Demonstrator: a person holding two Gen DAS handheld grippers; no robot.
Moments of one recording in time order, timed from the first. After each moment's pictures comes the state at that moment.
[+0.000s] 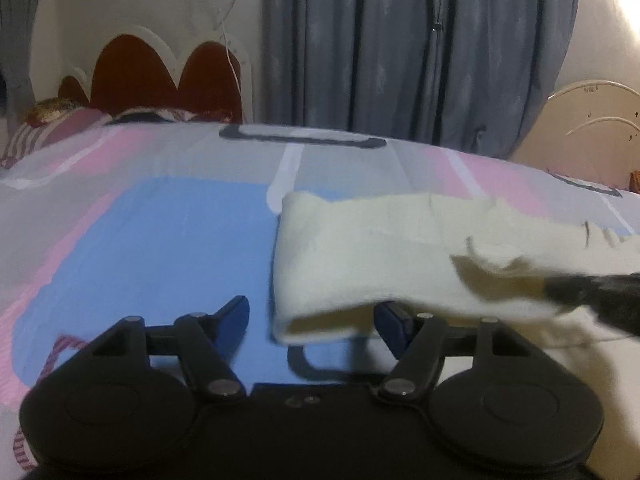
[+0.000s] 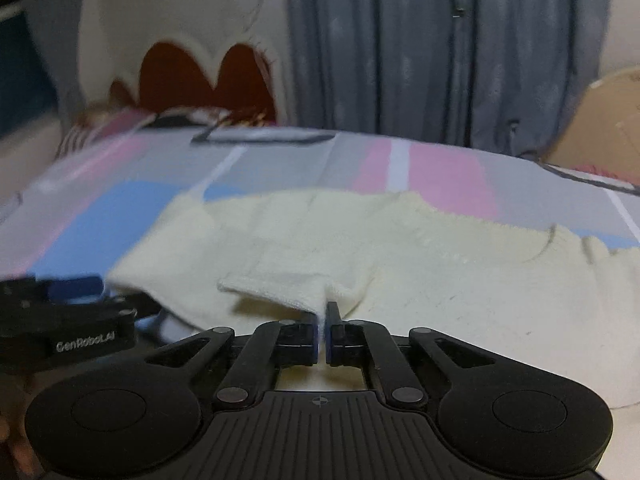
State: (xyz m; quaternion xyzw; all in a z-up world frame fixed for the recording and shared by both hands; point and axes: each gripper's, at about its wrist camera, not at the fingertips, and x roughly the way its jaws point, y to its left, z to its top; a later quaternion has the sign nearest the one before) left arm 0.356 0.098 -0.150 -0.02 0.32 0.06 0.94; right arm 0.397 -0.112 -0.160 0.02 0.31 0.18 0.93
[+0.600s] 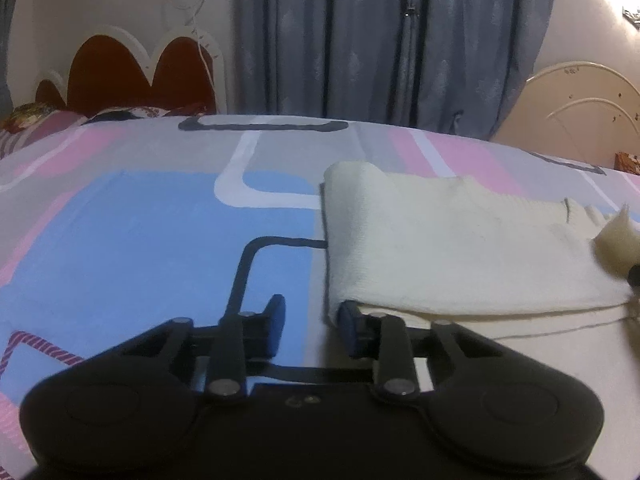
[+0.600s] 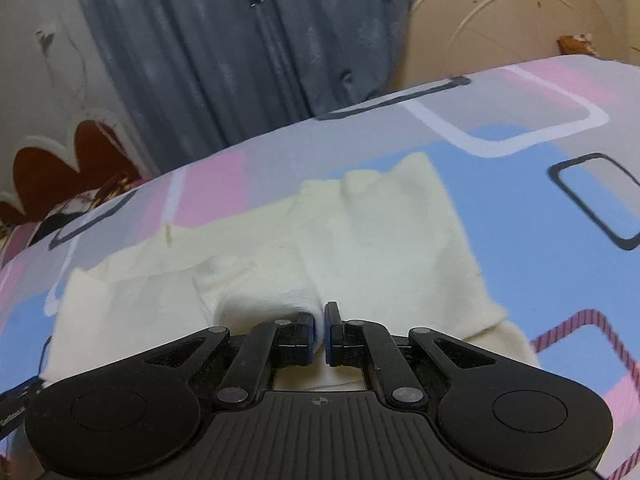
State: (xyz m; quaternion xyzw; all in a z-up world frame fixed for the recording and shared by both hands) left arm 0.363 0.066 -0.164 -0.01 0.33 0.03 0.94; right arm 0.411 -0.285 -0.164 0.18 0.35 0.02 0.92
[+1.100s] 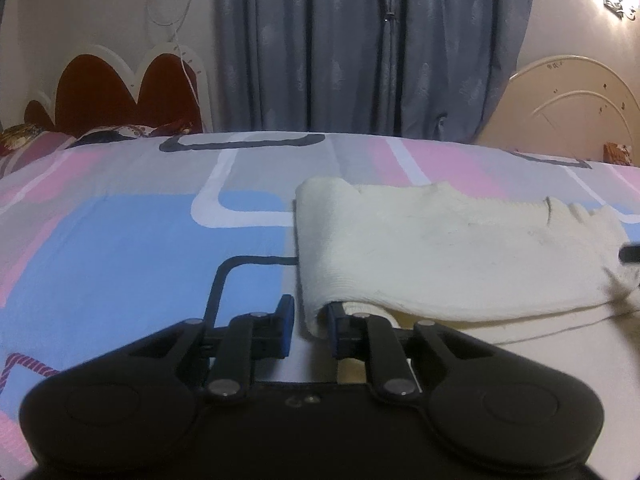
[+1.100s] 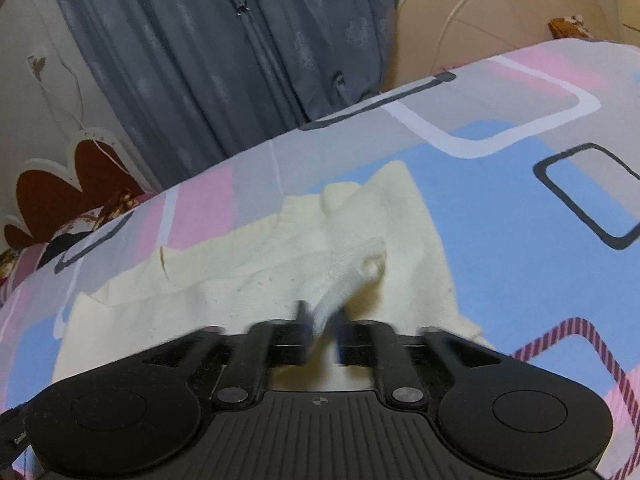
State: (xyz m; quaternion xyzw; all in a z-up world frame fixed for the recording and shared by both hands) left arm 0.363 0.050 -0.156 0.01 0.32 0.02 0.95; right arm 0.403 -0.313 -0.163 0.23 0.34 0.02 0.91
